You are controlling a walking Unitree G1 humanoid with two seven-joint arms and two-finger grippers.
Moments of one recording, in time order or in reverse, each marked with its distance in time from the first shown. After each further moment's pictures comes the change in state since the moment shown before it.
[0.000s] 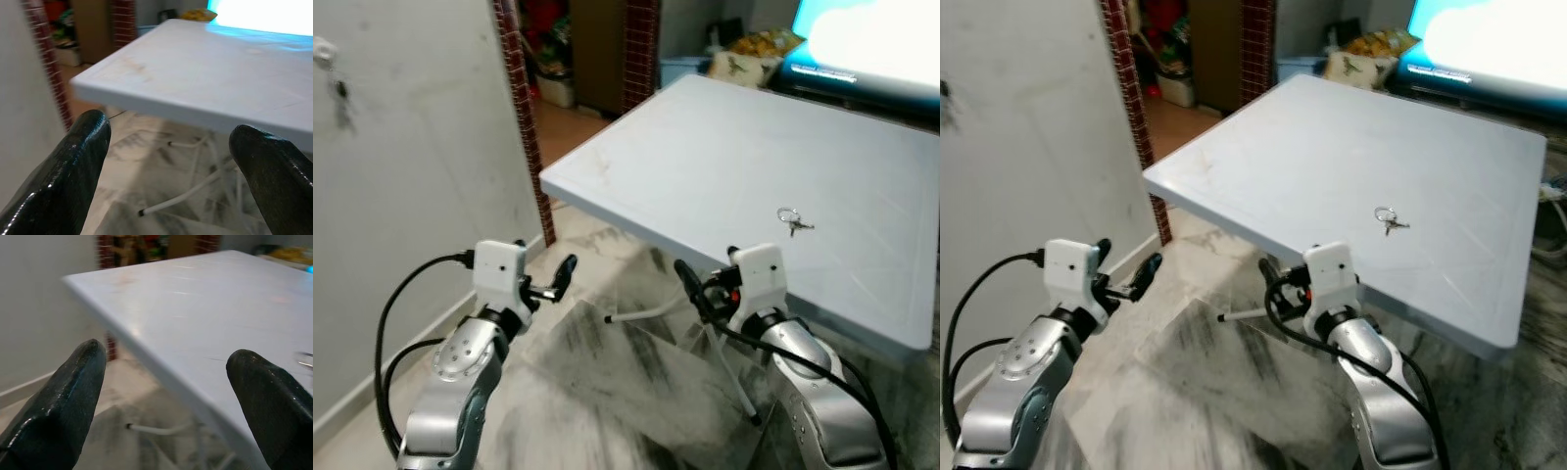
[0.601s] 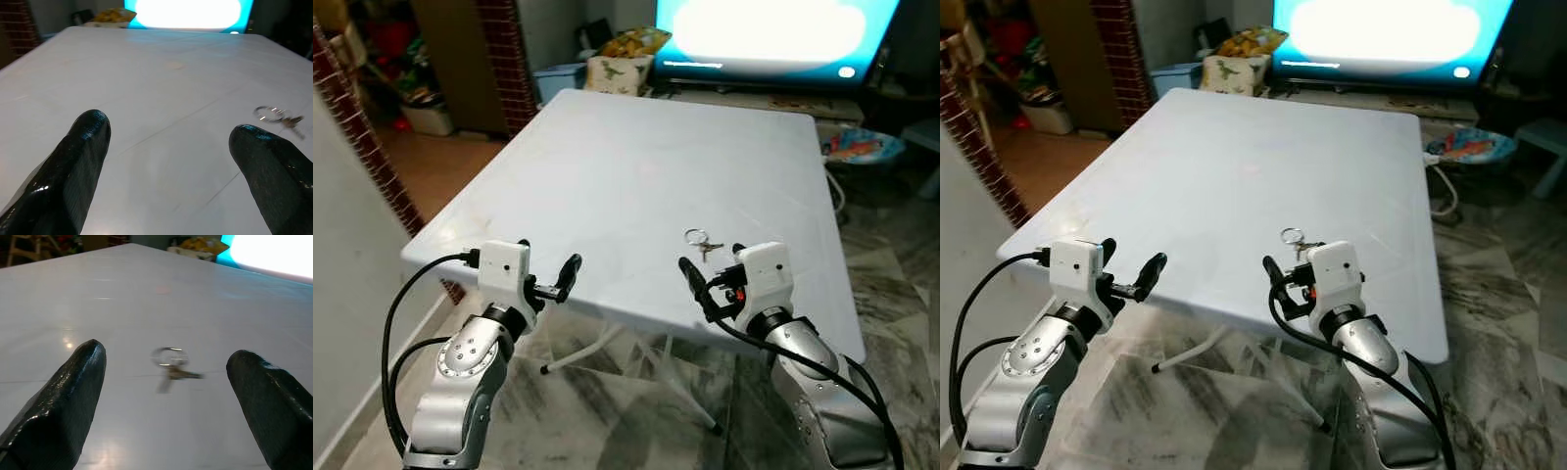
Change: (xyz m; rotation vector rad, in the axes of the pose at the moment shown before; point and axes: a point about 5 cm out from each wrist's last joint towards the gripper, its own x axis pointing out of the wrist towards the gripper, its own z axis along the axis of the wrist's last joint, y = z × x) left arm 0.004 -0.006 0.001 -0.007 -0.004 -0.023; right arm -0.002 -0.004 0.000 -0.006 -0.002 -0.017
